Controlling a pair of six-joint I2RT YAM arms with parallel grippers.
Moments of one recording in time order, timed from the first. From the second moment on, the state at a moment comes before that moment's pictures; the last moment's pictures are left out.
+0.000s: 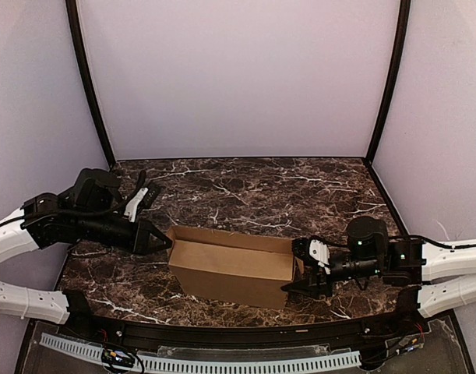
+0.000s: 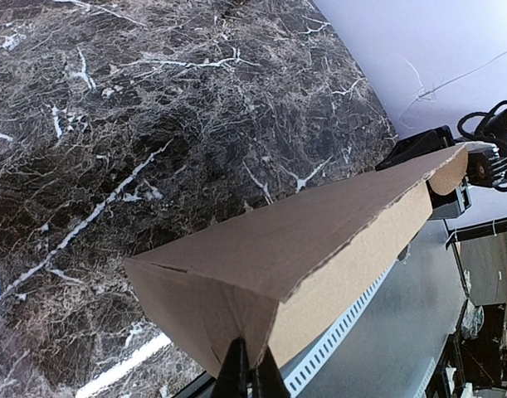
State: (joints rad) left arm -0.89 0.90 0.89 -0.71 0.22 -0.59; right arm 1.09 0.93 0.43 0.04 -0.27 -0.20
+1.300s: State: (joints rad) left arm -0.95 0.85 0.82 -0.65 0.11 -0.85; right arm 1.09 0.88 0.41 0.04 -0.26 -0.19
